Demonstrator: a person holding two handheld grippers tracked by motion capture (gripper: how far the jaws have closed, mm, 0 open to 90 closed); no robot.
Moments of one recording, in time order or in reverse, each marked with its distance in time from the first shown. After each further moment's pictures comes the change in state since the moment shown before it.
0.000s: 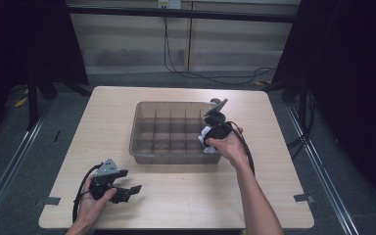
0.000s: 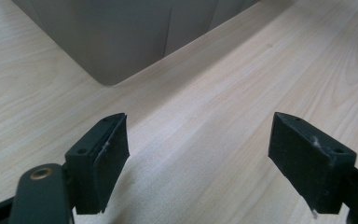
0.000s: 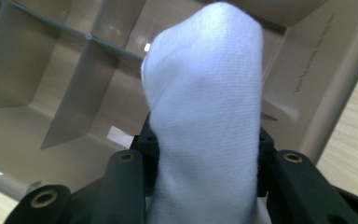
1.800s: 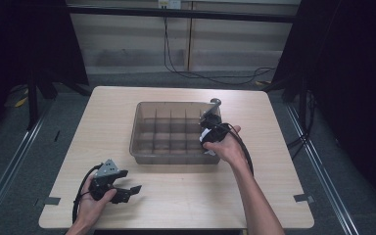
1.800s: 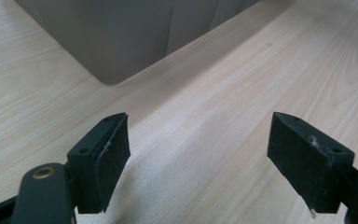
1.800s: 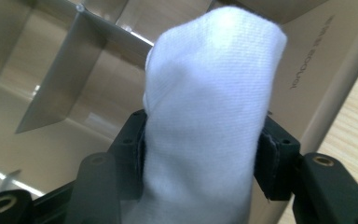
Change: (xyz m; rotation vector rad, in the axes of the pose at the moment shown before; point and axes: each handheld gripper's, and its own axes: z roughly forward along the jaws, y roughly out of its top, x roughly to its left) left arm -0.003 0.000 -0.002 -0.008 0.006 0.006; right arm 0.013 -0.003 -0.002 0.036 -0.105 -0.098
